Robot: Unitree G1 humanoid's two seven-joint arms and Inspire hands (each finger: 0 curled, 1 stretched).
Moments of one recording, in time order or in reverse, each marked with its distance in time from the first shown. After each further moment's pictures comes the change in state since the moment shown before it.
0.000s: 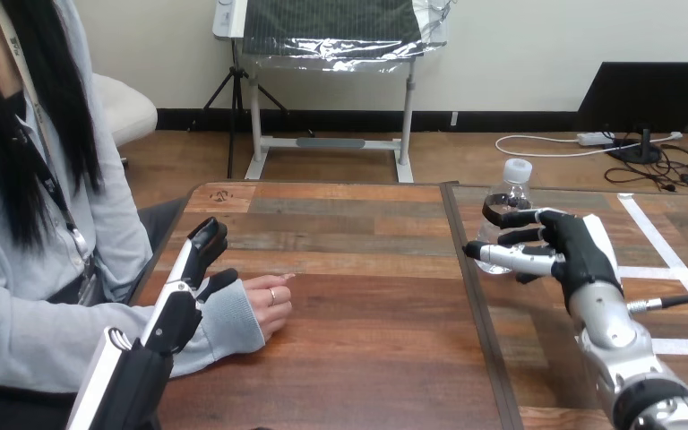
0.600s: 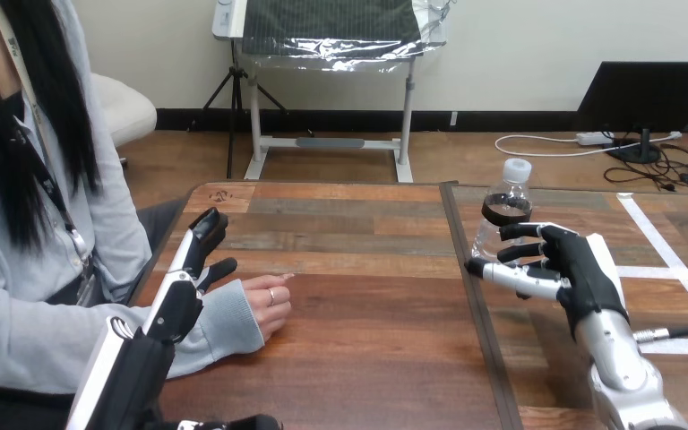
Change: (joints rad) left arm -0.041 0.002 0.000 0.027 -0.003 0.003 0.000; right arm 0.140 -0.001 0.009 -0.087 0.020 -0.136 0.021
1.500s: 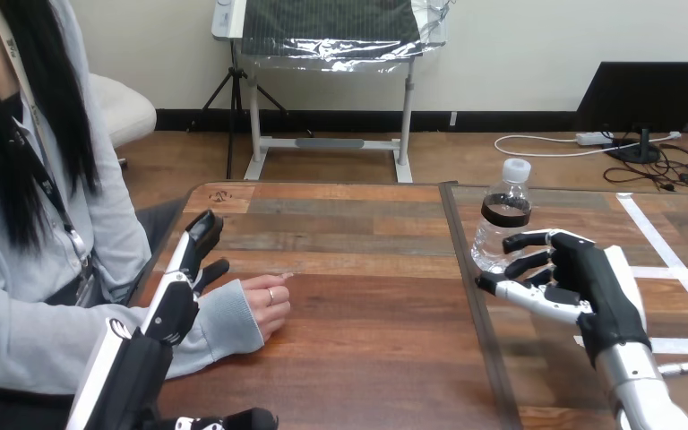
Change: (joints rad) left arm -0.011 0.003 0.000 0.034 -0.013 0.017 -0.005; right arm 0.275 -0.006 -0.008 -0.368 0.077 -0.099 0.100
